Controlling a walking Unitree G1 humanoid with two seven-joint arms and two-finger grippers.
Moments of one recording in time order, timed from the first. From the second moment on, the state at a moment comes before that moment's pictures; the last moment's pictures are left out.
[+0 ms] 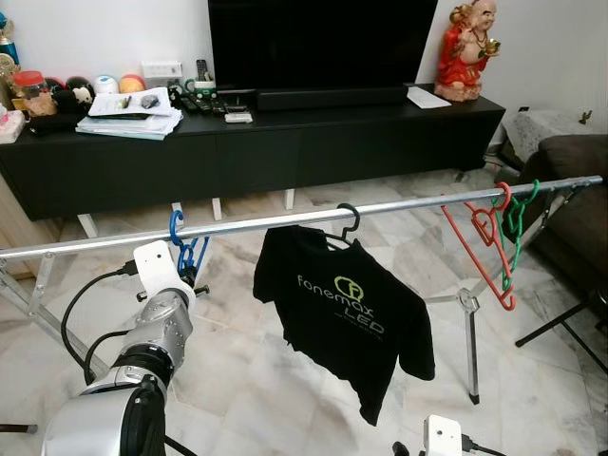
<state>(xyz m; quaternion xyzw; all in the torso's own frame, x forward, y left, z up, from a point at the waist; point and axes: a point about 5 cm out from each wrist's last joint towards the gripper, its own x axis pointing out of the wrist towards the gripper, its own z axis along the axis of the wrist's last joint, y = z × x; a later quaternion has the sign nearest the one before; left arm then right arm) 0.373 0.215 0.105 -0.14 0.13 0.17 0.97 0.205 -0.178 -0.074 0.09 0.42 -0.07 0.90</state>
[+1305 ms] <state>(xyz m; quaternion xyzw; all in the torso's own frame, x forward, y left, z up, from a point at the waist) 0.333 0.224 0.091 -0.11 0.05 0.15 0.98 0.205 -0.177 -0.074 0.09 0.42 -0.06 0.90</state>
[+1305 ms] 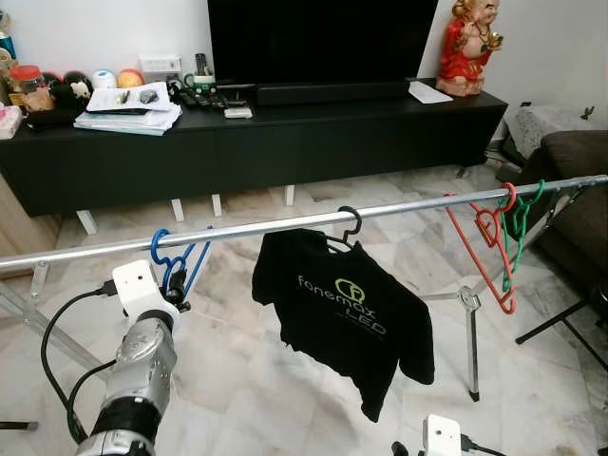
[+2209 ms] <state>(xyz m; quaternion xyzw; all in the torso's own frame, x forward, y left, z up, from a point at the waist) 0.196 0.264 0.068 0.07 0.08 0.07 0.99 0.204 -0.176 -0.075 0.09 0.42 -0.06 0.90</state>
